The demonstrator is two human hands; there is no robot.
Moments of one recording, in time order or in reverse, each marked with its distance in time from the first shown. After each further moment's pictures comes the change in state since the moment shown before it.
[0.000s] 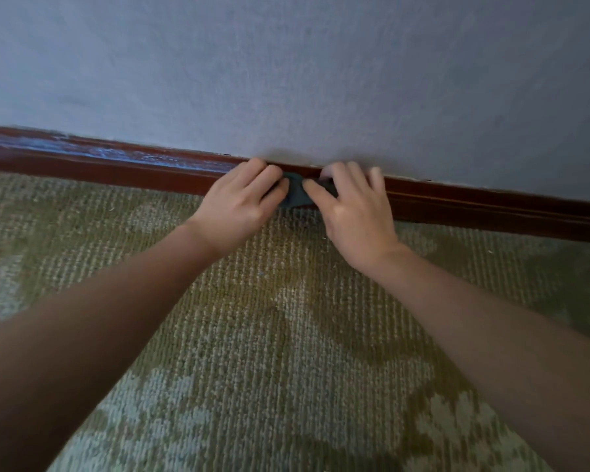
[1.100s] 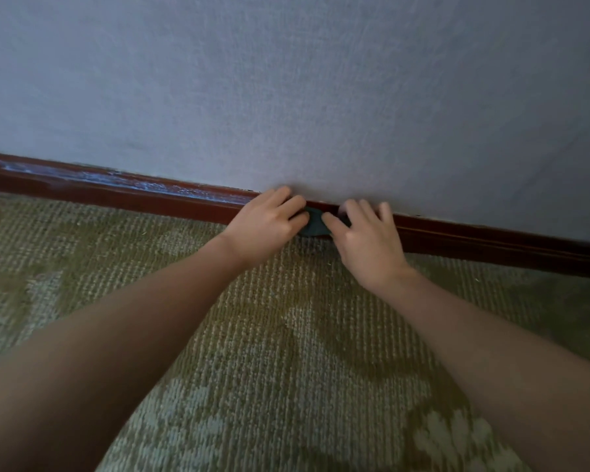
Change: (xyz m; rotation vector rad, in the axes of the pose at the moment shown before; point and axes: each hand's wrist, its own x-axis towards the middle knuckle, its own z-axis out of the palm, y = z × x) left_hand 0.016 0.002 -0.020 0.018 -0.156 0.009; right_hand -0.001 0.002 -0.023 -0.036 -0.113 0.052
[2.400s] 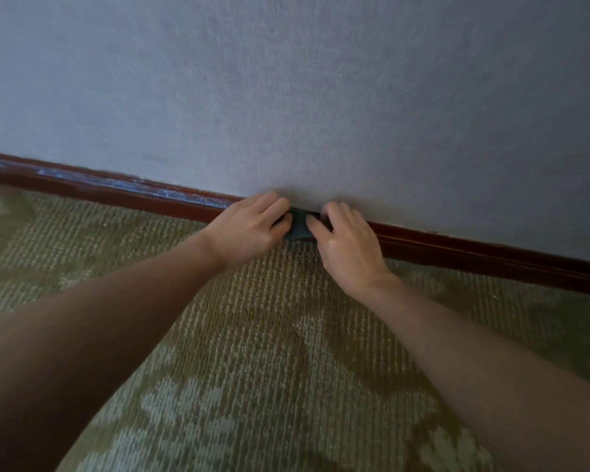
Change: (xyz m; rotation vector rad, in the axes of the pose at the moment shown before) left_hand -0.017 -0.032 -0.023 0.045 -0.022 0.049; right_hand 0.030 -0.027 0.001 0.213 0.024 -0.055
